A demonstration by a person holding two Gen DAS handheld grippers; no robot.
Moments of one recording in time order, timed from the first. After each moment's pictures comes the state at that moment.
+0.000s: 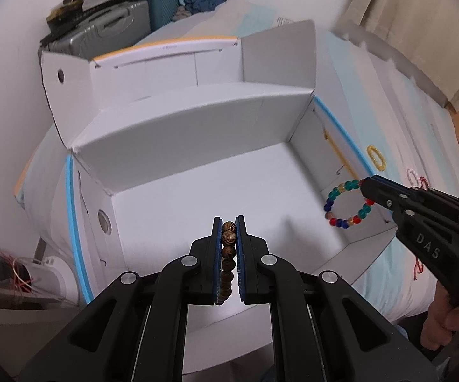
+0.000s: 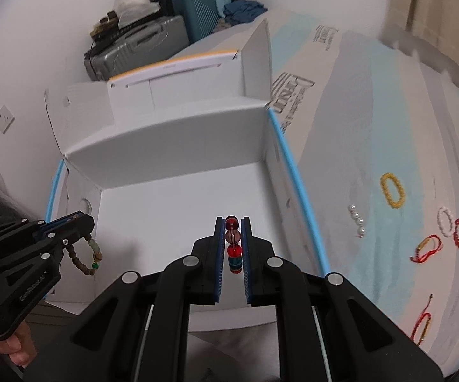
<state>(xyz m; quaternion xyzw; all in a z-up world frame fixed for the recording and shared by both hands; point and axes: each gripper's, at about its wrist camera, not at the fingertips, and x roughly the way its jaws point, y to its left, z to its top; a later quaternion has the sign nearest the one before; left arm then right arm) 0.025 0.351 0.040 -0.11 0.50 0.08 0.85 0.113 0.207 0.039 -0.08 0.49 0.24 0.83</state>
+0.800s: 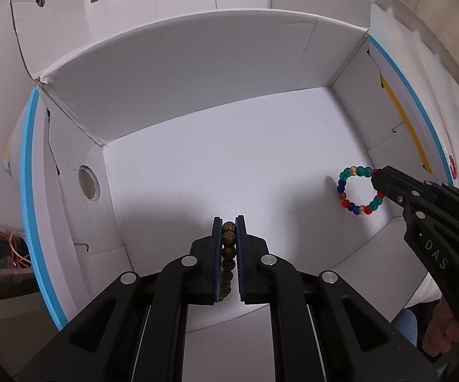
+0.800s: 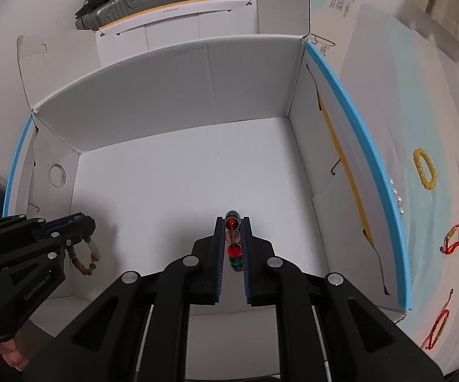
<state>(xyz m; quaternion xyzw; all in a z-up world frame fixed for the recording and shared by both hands) 0.038 0.376 -0.034 -0.12 0.59 0.09 0.79 0.119 0.242 -0.027 -0.11 0.54 0.23 0.80</state>
